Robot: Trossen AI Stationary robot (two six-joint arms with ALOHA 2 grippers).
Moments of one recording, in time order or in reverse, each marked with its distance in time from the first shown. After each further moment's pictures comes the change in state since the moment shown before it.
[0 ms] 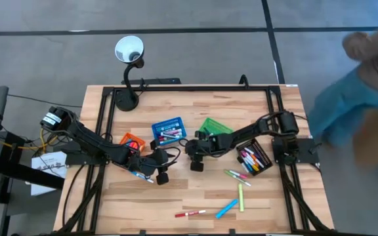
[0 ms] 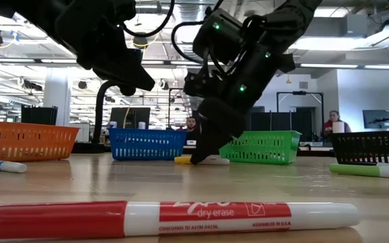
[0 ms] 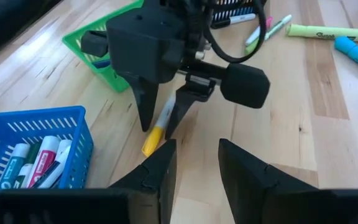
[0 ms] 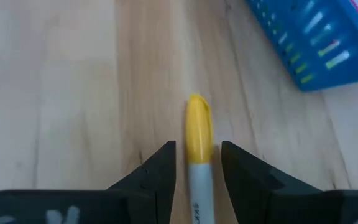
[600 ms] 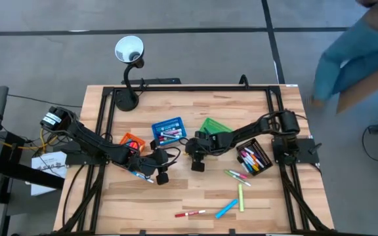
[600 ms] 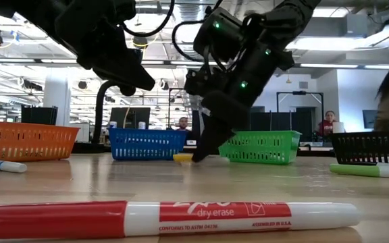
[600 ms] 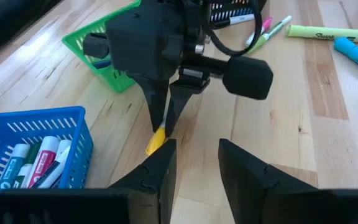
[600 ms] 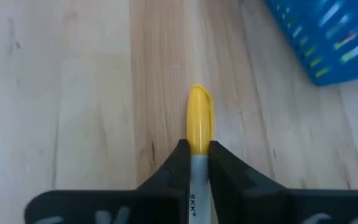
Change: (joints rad) left arm 0.000 0.000 0.000 0.002 0.000 0.000; right arm -0.009 -0.015 0.001 -0.027 -0.068 0.000
